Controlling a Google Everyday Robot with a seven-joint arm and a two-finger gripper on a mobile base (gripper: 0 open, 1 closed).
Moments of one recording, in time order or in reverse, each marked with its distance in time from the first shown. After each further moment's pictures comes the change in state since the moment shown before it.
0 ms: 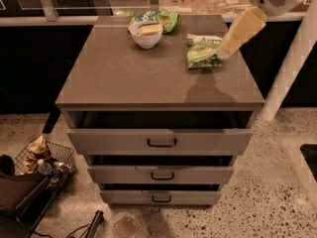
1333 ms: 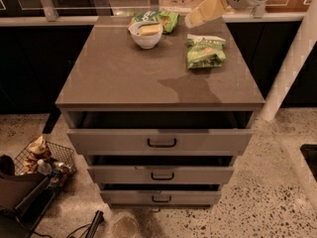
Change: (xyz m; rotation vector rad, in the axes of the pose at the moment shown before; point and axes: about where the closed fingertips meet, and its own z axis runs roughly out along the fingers) arm -0.056 -0.054 0.035 0.298 -0.190 0.433
